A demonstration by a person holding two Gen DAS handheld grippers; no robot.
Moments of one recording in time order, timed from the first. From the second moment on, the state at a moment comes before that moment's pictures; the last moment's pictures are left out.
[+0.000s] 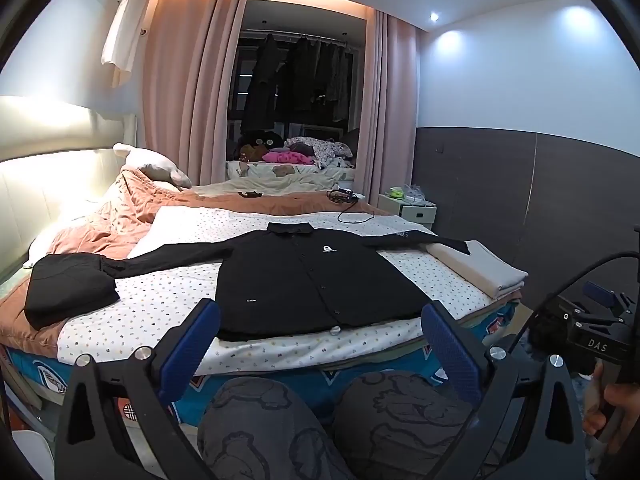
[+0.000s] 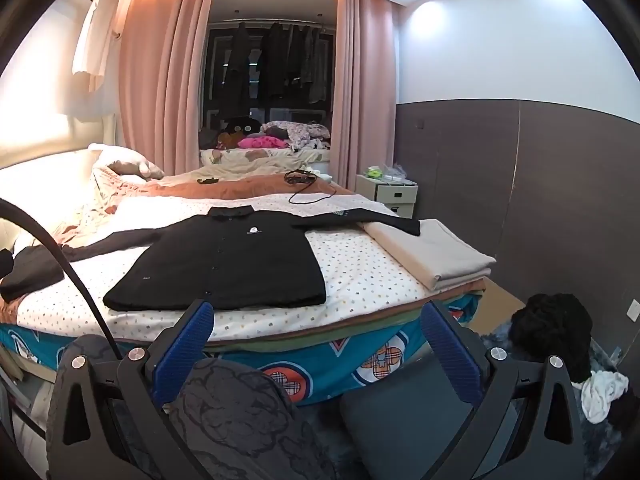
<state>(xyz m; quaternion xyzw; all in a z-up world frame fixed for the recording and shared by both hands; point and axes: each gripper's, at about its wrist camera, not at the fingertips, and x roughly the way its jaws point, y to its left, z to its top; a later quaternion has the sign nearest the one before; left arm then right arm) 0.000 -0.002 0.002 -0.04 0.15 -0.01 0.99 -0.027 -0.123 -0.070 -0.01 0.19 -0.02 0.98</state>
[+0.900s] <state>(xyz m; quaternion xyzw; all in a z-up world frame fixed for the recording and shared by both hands) -0.008 0.007 0.006 -0.05 0.14 -0.02 0.99 -0.031 -0.116 -0.072 -0.01 0.18 -0.02 0.98</state>
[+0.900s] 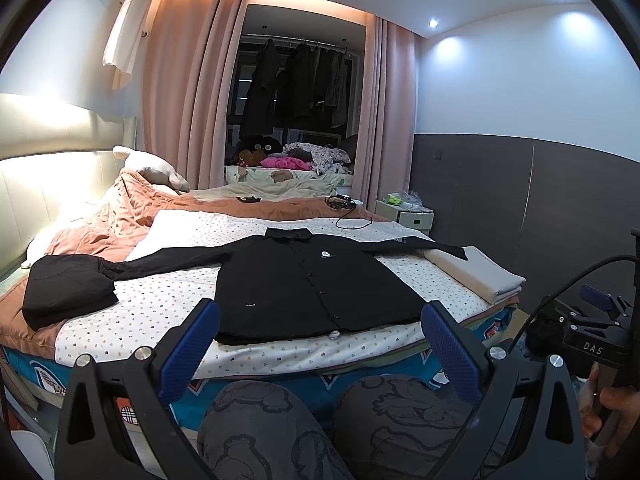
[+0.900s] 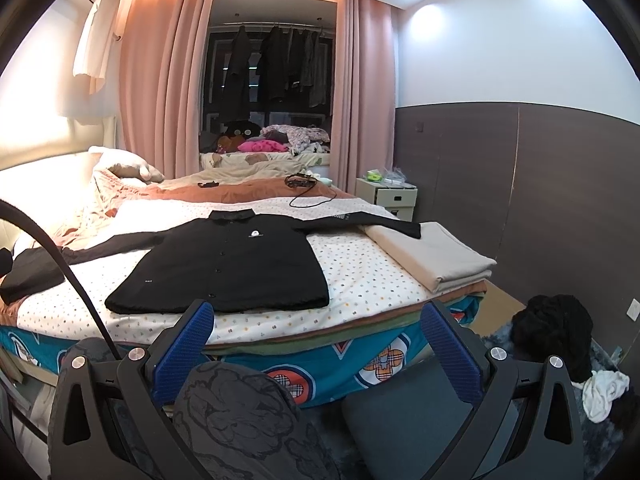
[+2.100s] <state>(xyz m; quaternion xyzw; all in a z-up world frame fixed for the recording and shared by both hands) -0.009 0.008 0.003 -0.05 0.14 -0.02 0.99 -0.036 -0.116 -0.077 -0.01 0.17 -0.03 0.98</state>
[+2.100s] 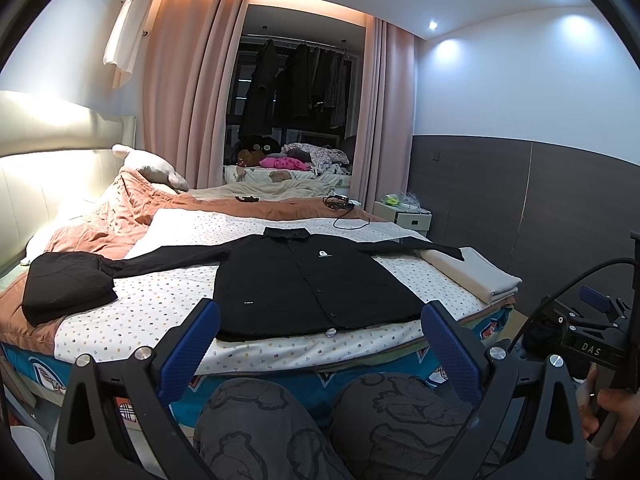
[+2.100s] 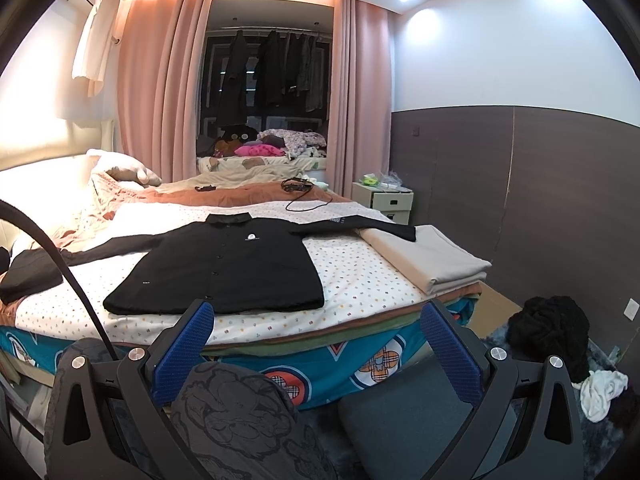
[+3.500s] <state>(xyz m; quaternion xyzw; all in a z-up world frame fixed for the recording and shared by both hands) 0.068 0.107 -0.005 -0.10 0.17 0.08 0.98 0.108 -0.103 -0.079 0.03 0.19 0.03 0.98</state>
